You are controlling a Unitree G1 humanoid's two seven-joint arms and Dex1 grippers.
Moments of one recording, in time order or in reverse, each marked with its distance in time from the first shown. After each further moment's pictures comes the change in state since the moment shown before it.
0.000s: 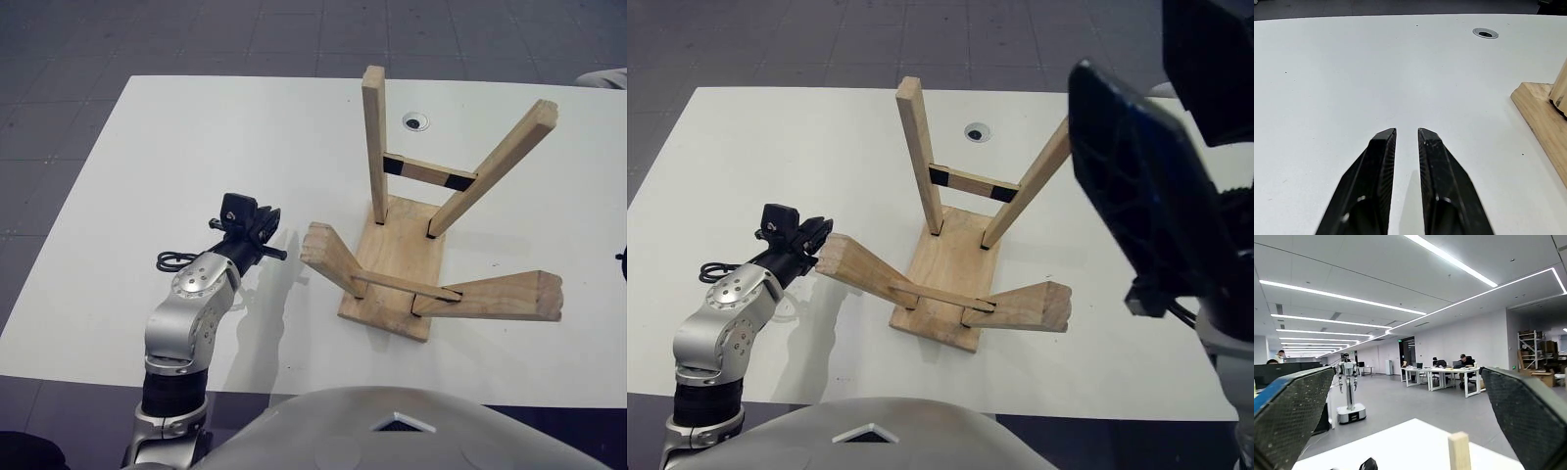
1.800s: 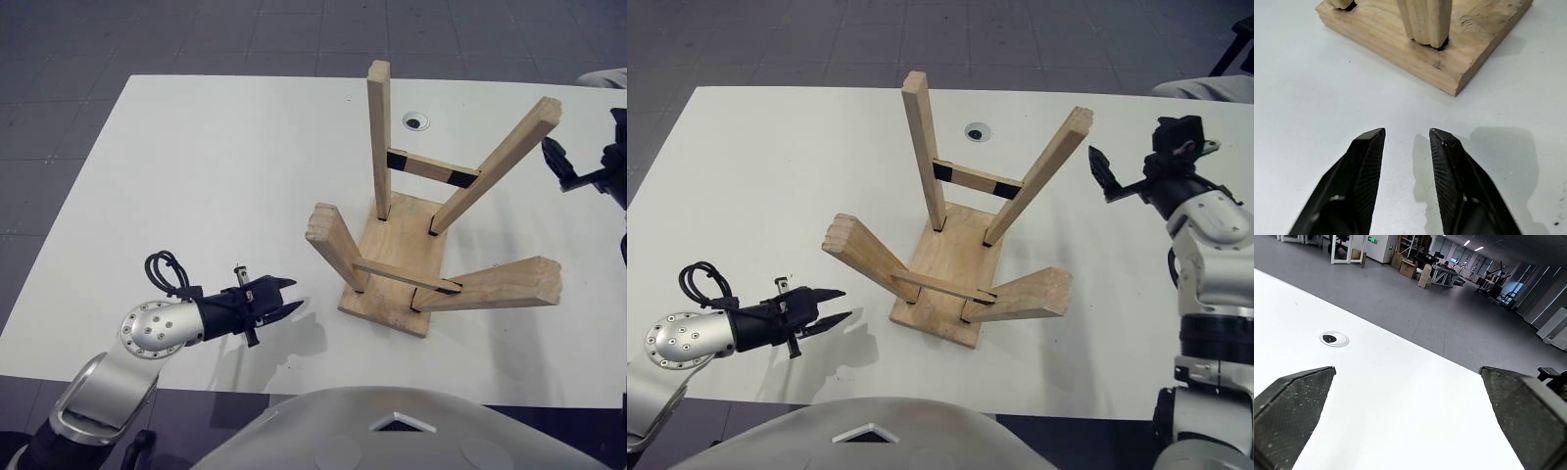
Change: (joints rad) left arm 0.296 0.560 -0.129 -0.313 0.110 -0.276 -0.570; right arm -0.539 0.164 0.482 1.246 -1.365 -0.079 0.281
